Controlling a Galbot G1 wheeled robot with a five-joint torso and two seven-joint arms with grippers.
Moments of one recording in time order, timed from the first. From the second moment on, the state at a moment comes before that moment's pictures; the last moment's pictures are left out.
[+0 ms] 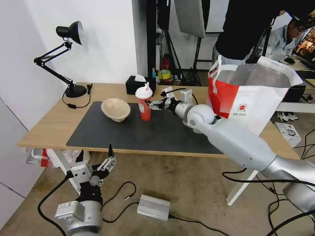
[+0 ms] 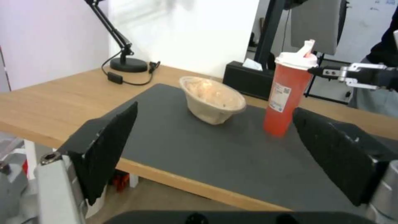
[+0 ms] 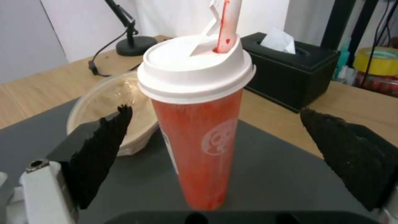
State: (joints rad) left arm 1.79 -1.46 -0.36 -2.48 -0.11 0.12 -0.37; right arm -0.12 1.06 -0.51 1.41 1.05 -0.29 0.05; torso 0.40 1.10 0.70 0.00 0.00
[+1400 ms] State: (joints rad) left arm 1.78 -1.48 -0.34 -2.46 -0.09 0.10 -0.37; right arm -0.08 1.15 -0.56 1.21 1.03 -0.25 -0.04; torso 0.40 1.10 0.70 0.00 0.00
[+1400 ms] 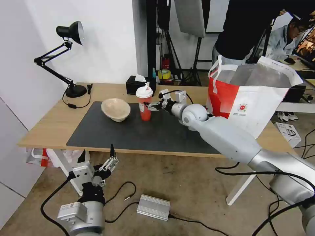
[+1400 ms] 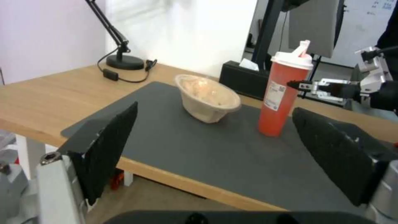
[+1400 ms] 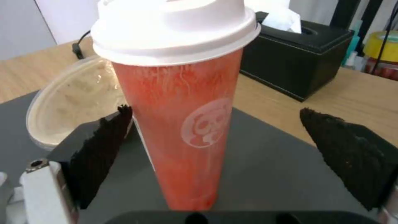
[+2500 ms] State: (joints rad) left arm 1.76 -1.49 -0.33 -2.45 -0.10 0.10 -0.37; right arm -0.05 1.21 -0.57 1.13 1.01 -0.24 -0.08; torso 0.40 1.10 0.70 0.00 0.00
